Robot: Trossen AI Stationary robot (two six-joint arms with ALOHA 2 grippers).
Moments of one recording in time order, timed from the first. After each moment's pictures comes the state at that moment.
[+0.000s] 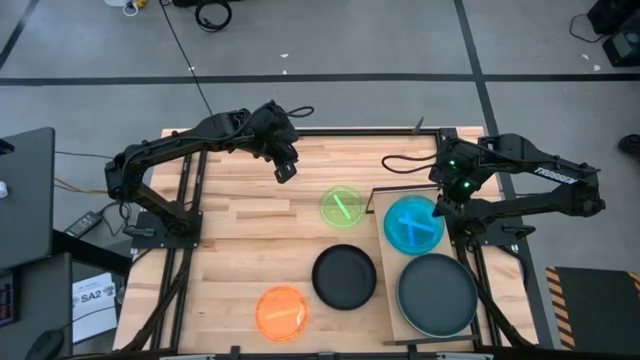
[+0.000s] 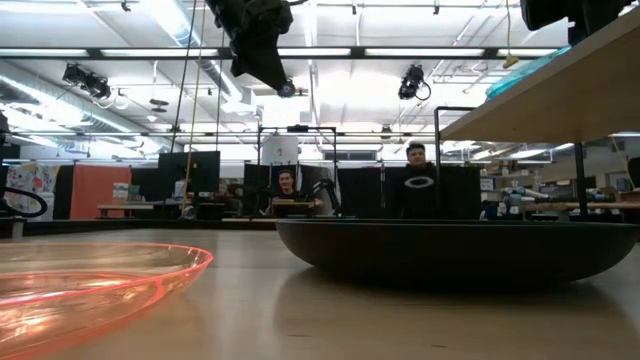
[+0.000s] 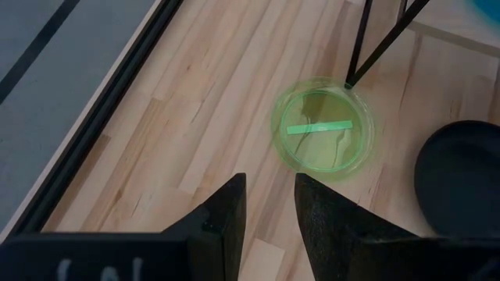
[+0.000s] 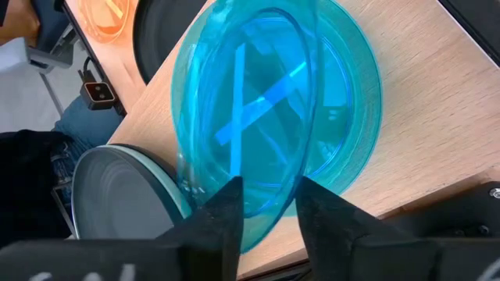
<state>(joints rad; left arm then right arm) 0.38 1.52 1.50 -0.86 0.02 -0.04 -0.25 0.86 1.11 -1.43 -0.44 0.50</state>
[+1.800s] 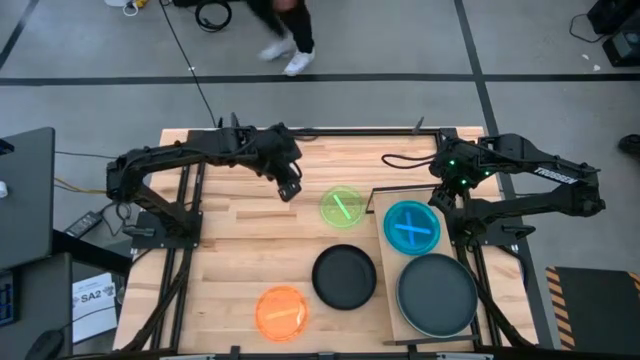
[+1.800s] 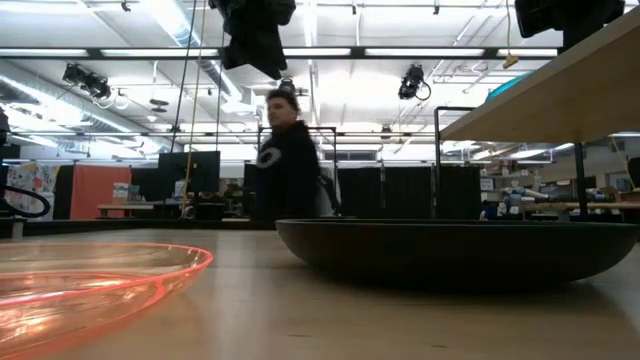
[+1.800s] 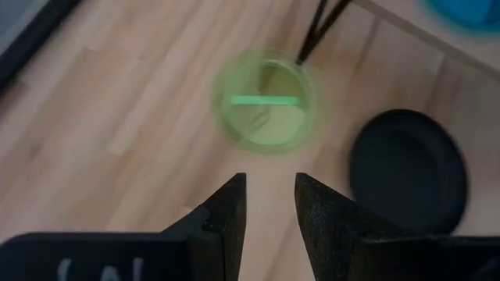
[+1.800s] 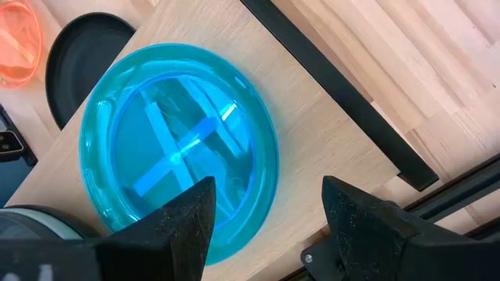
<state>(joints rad) 0.22 1.52 1.50 -0.92 0.02 -0.30 -0.25 0.86 1.11 -1.43 -0.16 0.49</state>
